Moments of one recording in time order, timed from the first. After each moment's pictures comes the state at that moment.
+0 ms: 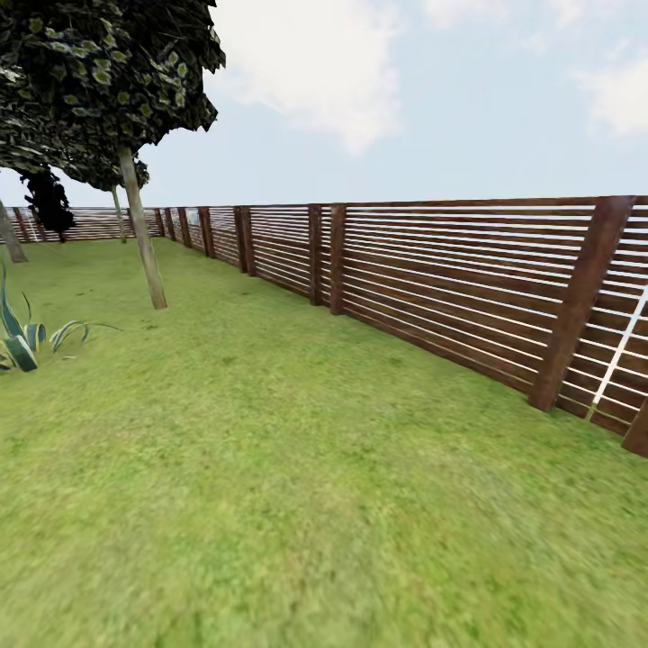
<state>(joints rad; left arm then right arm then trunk) 0.00 0.00 0.00 0.00 0.00 0.00 0.00 0.00 0.00 0.00 0.00 0.00 0.00 0.00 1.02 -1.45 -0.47</state>
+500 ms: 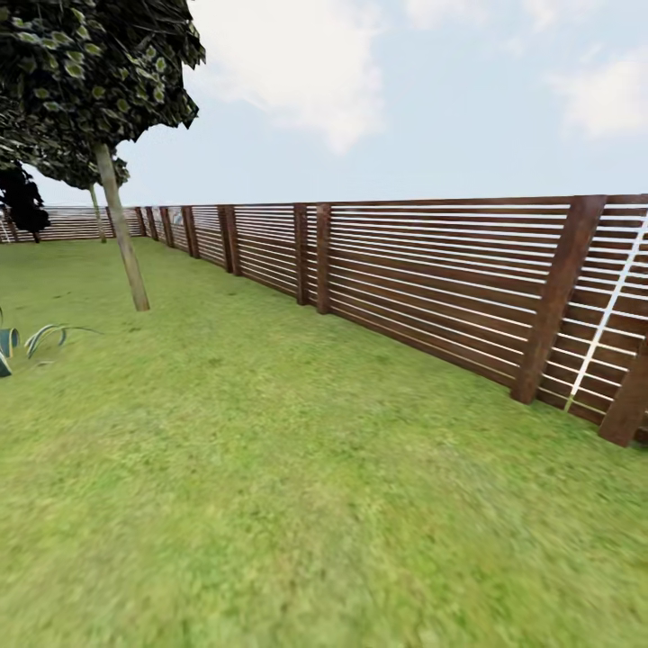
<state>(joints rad) 0.02 0.04 0.00 -0.01 0.00 0.00 0.00 -0.06 -0.07 0.00 0.05 -0.01 -0.01 0.01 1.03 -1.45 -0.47</state>
